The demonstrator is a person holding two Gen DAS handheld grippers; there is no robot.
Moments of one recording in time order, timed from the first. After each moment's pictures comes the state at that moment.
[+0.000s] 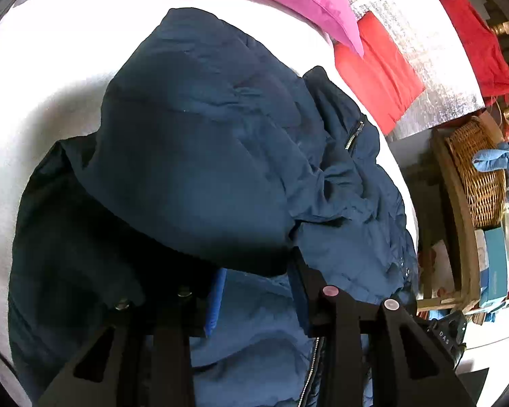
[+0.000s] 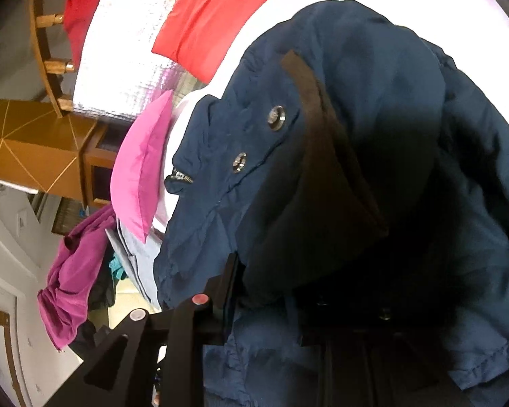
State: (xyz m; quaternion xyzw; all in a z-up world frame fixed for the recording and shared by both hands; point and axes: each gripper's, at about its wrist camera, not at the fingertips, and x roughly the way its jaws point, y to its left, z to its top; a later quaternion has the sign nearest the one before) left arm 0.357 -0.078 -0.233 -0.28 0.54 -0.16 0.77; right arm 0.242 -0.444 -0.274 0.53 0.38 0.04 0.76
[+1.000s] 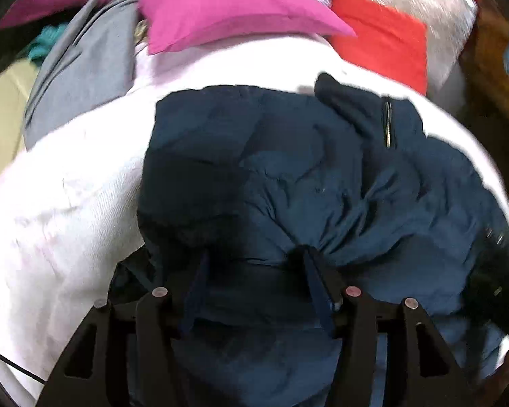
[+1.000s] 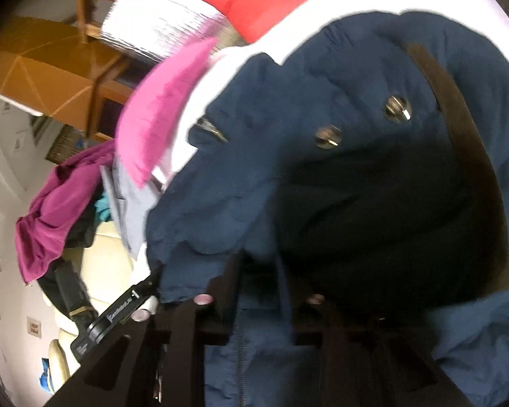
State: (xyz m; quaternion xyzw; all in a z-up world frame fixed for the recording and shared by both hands) left arm 0.372 -0.117 -0.212 0.00 0.49 -0.08 0.87; right arm 0.286 -0.414 -0.263 0.42 0.43 0.10 0.79
